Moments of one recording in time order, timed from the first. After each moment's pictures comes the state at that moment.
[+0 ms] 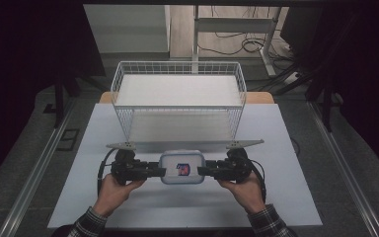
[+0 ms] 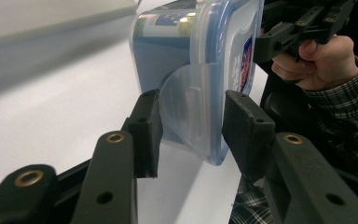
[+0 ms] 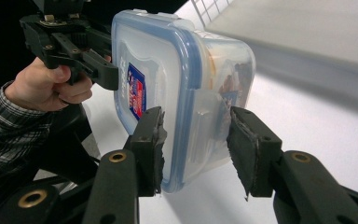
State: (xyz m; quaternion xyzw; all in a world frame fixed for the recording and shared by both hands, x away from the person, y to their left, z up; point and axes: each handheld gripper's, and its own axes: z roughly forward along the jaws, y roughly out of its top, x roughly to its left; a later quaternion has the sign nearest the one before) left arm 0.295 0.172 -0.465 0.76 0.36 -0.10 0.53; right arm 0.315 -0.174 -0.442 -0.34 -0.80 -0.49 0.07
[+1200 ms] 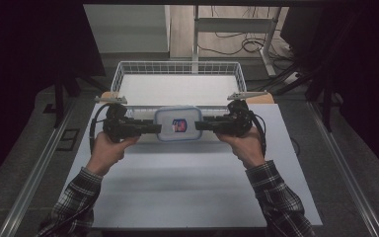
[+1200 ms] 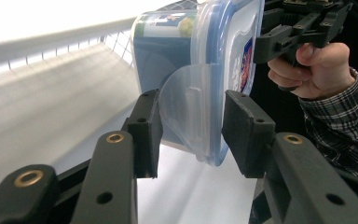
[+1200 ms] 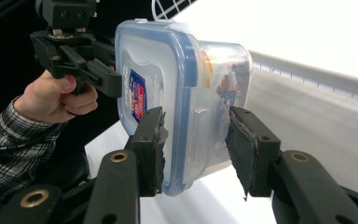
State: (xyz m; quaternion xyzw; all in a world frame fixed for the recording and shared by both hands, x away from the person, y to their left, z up) left arm 0.358 0.192 -0.371 0.75 0.36 -0.05 0.56; right arm 0.387 -0.158 -0.348 -0.31 -0.79 -0.53 0.05
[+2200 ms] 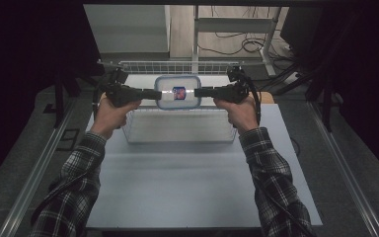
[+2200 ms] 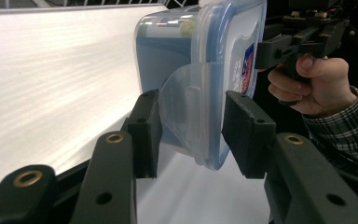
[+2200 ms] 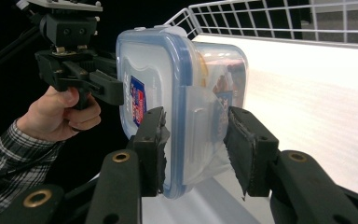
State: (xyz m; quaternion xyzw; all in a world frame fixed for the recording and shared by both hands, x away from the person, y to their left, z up) left arm 0.437 0.202 -0.338 0.74 0.38 -0.06 0.56; right arm 0.465 -0.149 -0.319 -0.34 -0.76 -0.56 0.06
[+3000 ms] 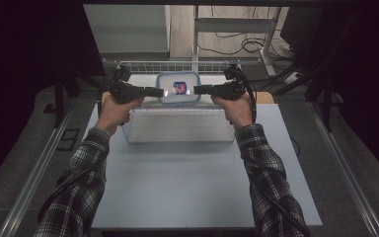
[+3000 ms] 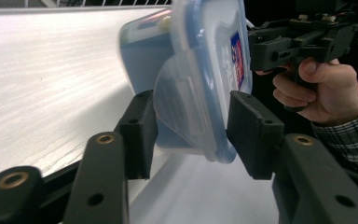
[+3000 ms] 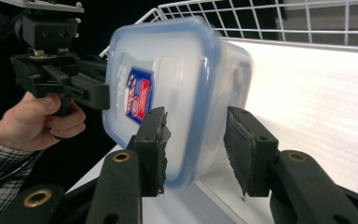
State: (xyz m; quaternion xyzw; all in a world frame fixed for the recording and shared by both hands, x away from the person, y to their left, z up) left arm 0.455 0.199 -0.349 0.73 0.39 -0.06 0.56; right arm 0.479 -0.143 -0.326 -0.37 -0.76 -0.53 0.04
